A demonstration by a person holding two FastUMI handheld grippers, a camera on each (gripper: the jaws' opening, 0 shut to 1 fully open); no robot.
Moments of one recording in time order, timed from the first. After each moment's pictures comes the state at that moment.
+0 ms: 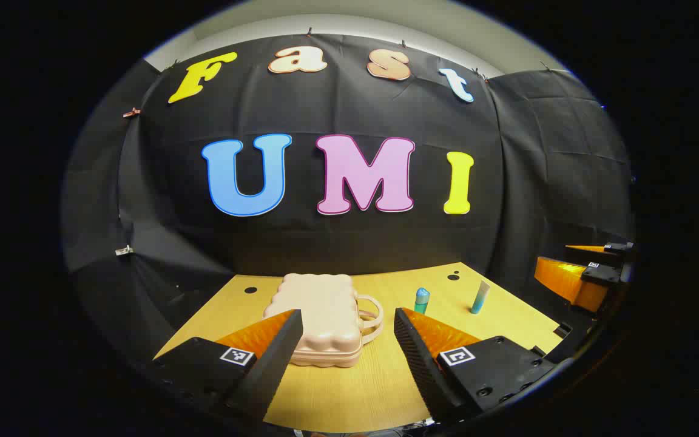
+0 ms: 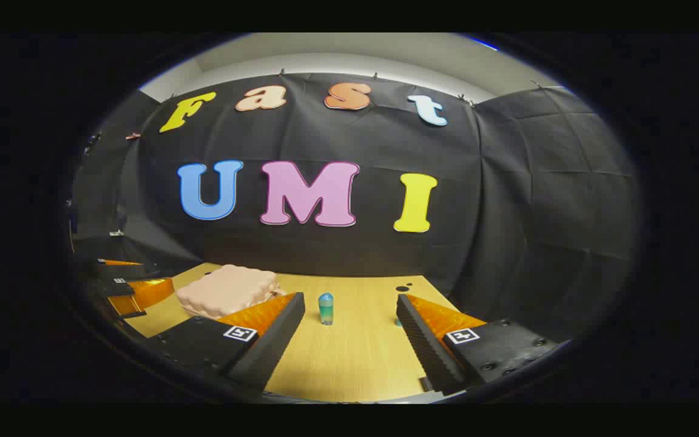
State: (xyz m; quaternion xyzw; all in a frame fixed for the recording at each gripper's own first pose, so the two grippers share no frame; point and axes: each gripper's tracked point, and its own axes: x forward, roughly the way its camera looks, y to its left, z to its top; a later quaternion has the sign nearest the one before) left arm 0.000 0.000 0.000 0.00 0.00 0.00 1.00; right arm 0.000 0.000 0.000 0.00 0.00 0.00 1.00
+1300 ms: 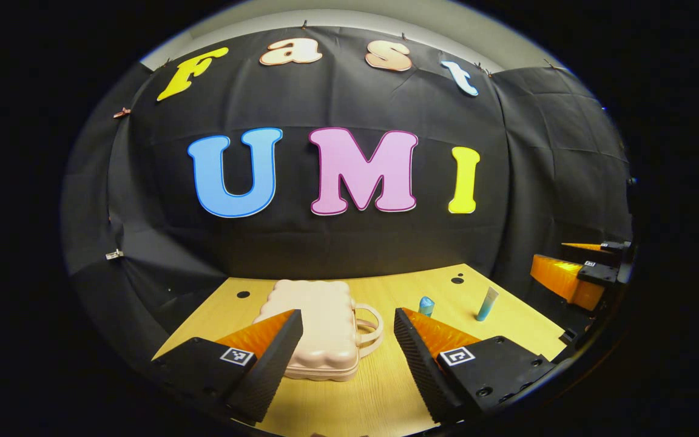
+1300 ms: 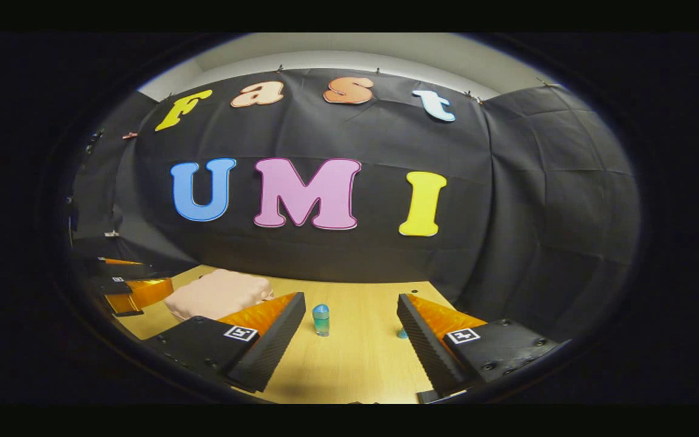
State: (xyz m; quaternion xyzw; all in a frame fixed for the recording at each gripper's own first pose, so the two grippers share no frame) left arm 0.055 -0.009 0.009 -0.01 0.01 0.00 1.00; right arm 0.055 -0.011 0.008 -0.01 -0.01 0.01 1.00
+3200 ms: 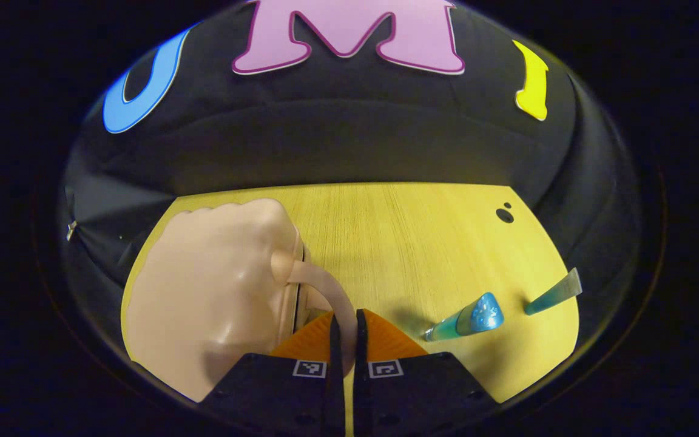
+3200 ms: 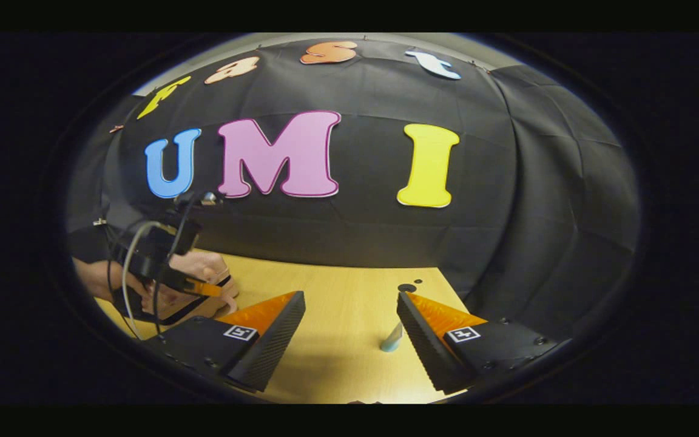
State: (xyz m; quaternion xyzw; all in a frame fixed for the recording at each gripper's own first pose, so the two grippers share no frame) left arm 0.323 -0.057 -0.100 -0.05 0.30 0.01 0.95; right arm 0.201 -0.072 -0.059 0.00 0.07 0.05 1.00
